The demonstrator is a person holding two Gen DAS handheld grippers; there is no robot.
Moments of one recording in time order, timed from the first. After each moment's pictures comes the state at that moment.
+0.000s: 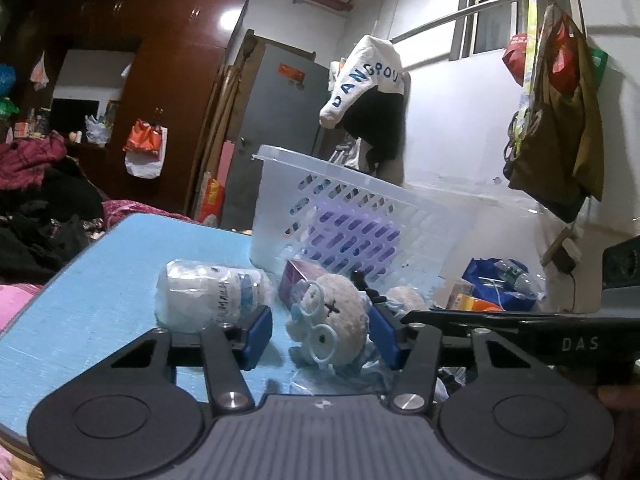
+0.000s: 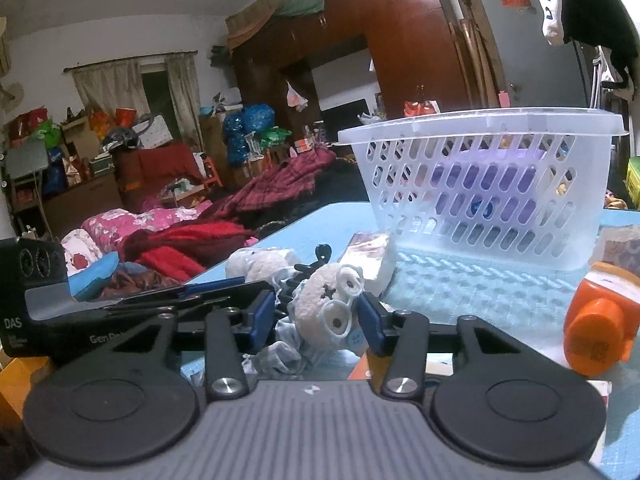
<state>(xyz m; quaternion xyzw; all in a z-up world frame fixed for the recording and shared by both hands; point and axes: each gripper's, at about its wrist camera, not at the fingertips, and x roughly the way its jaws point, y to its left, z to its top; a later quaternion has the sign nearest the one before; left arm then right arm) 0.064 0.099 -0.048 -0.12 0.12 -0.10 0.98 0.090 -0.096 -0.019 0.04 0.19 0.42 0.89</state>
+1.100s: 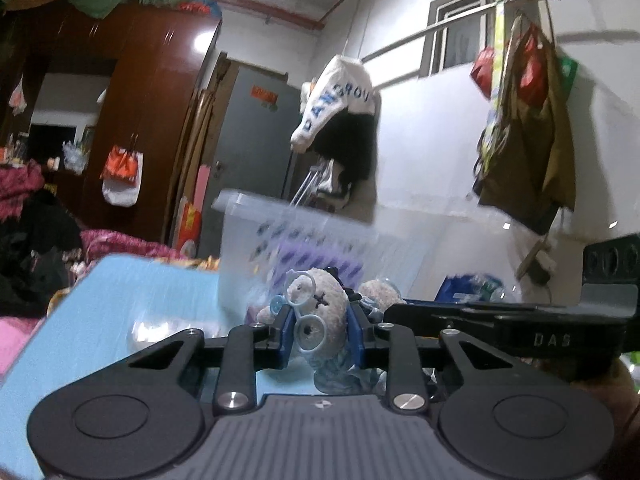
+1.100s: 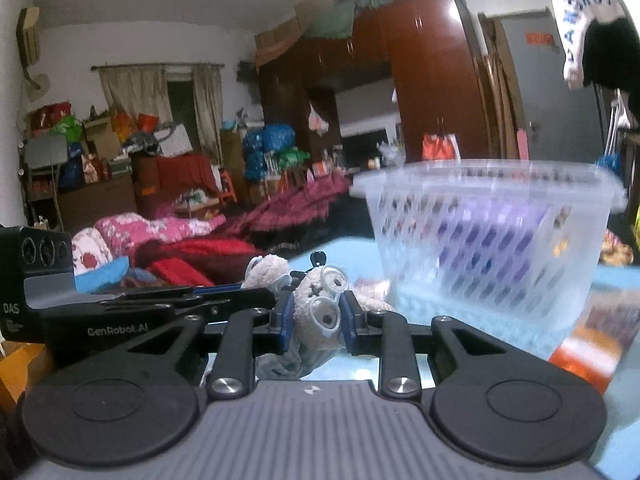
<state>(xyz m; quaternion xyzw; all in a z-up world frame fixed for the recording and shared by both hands) 0.054 0.082 -0.011 -0.10 0.08 -0.13 0.98 0.078 -0.115 0.014 0.02 0.13 0.43 0.89</state>
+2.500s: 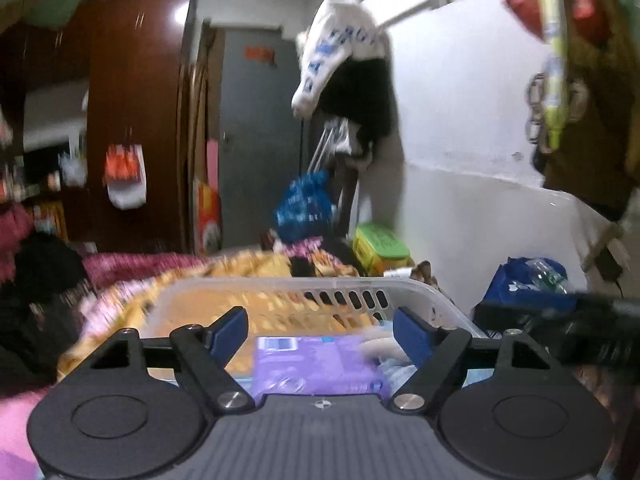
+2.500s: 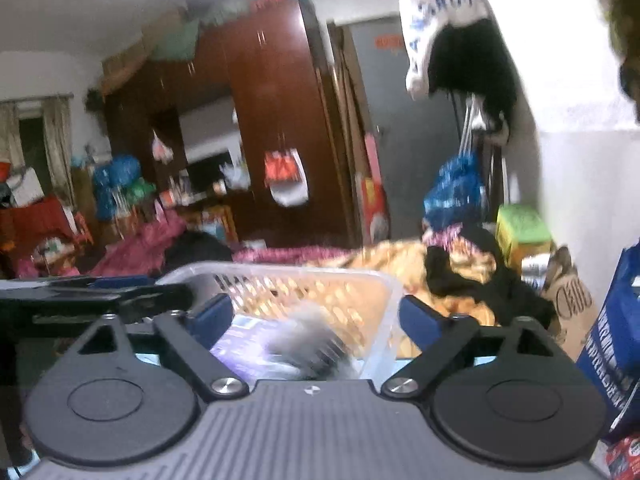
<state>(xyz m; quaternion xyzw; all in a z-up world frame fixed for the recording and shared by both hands) 0.230 0.024 0.101 0.00 0.16 -0.08 0.98 0.218 -0.187 0.089 0.07 0.15 0.22 0.96</state>
